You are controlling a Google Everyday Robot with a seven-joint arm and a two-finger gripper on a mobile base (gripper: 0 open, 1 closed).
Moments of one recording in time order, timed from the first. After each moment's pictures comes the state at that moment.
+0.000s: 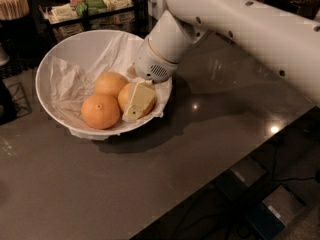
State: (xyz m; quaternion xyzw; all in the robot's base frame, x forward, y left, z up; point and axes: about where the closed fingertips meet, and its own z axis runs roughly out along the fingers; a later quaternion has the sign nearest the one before) arm 0.530 0.058 0.877 -0.69 0.66 0.19 0.23
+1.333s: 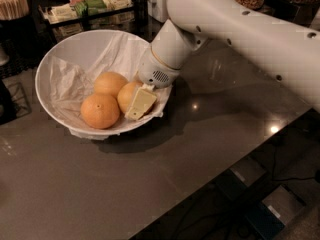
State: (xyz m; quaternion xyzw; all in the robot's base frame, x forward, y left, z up) arm 0.534 0.055 0.857 -0.67 0.68 0.19 0.22
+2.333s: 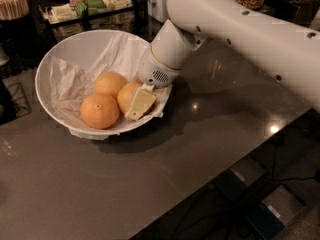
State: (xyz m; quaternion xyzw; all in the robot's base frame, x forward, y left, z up) arm 0.534 0.055 0.857 -0.67 0.68 0.19 0.22
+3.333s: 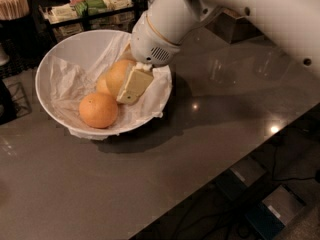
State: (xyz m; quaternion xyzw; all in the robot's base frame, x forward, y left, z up) arm 0.515 0.064 0.933 -0.72 0.62 0.17 0.27
